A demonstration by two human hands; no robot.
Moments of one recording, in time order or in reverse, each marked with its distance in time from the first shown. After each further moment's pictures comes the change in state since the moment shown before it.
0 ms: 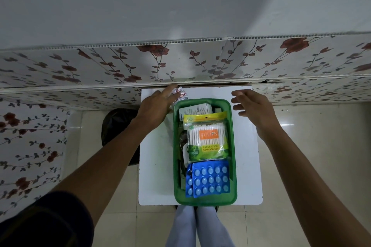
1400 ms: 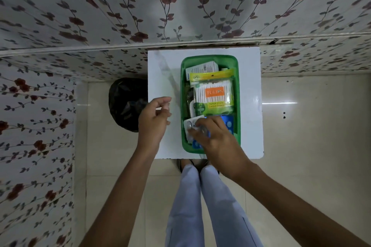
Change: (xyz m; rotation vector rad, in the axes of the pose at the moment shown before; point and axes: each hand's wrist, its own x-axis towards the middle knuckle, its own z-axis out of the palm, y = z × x) left_hand -0.144 0.067 -0.002 -1.205 0.285 -0.693; right_hand -0.155 0.073 0.064 -0.805 -0.174 -0.943
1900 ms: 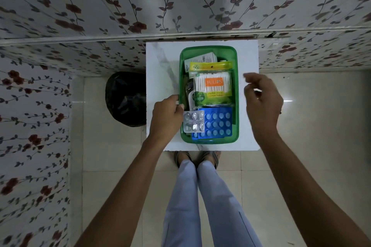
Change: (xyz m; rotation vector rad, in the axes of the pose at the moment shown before) left_hand -0.004 -0.006 0.019 0.449 -0.150 0.164; right_hand 0.022 0.051 -0.040 0.411 0.499 0.789
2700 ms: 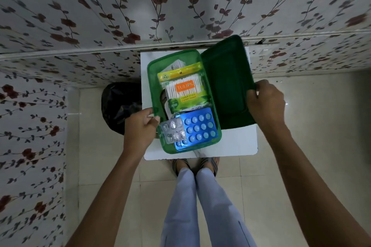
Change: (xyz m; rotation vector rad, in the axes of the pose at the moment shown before) left_hand -0.010 -0.025 -0.029 -0.236 0.094 -0.204; right_hand 0.028 0.013 -0.017 -0.492 -0.143 0.027
